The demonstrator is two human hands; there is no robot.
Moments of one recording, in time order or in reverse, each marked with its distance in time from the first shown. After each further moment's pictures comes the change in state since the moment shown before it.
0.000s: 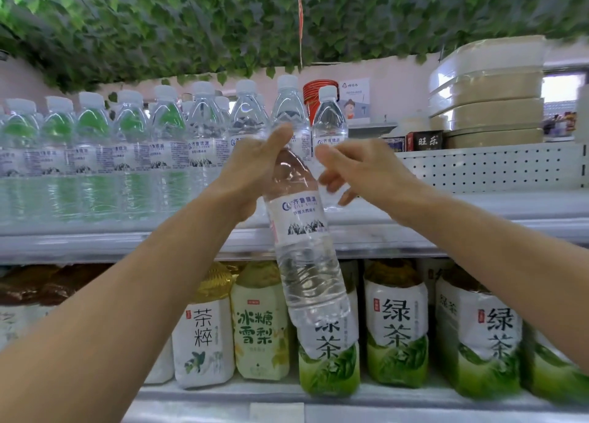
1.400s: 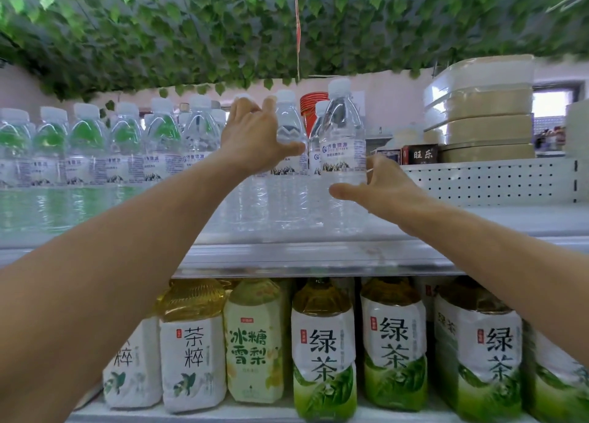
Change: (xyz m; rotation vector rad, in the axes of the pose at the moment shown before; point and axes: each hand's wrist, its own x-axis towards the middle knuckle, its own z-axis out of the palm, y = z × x) left_hand 0.068 0.022 -0.005 1.134 0.116 0.301; right_hand 0.030 0.040 -0.017 -0.155 0.117 0.172
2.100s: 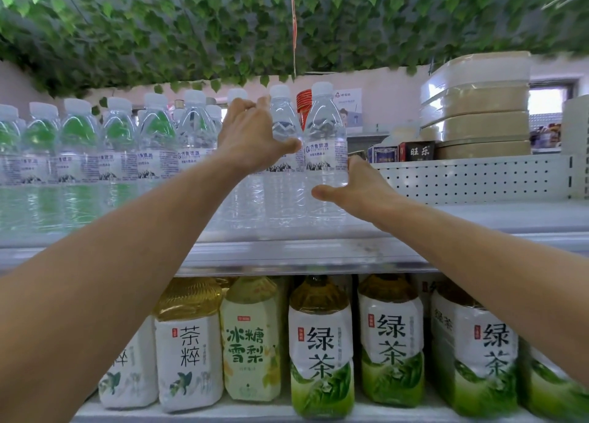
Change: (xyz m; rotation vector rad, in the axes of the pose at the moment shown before) left_hand -0.001 0.000 0.006 -0.120 0.017 -0.032; right_hand 0.012 -0.005 0.023 -0.084 -0.020 0.033
